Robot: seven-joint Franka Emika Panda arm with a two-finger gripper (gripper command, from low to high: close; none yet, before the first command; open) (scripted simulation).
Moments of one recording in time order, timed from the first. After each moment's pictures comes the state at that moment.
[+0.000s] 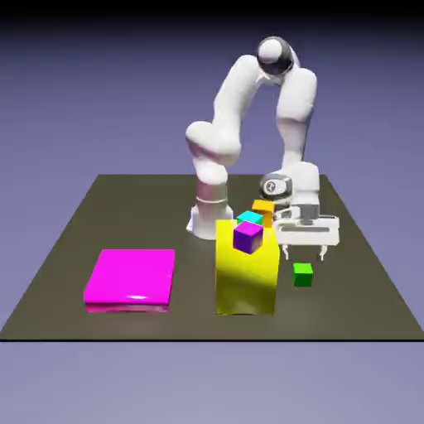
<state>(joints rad) -1.18 -0.60 2.19 -2.82 0.05 3.42 1.92</state>
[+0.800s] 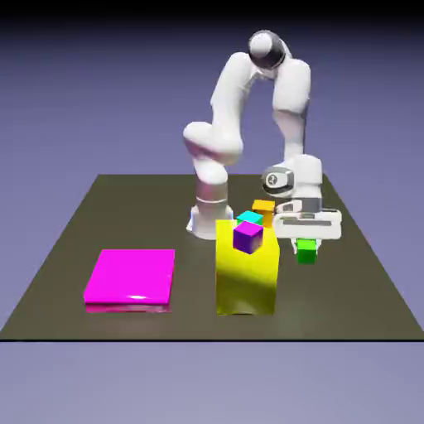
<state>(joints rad) -0.88 -0.47 1.85 -2.81 0.08 3.14 1.91</state>
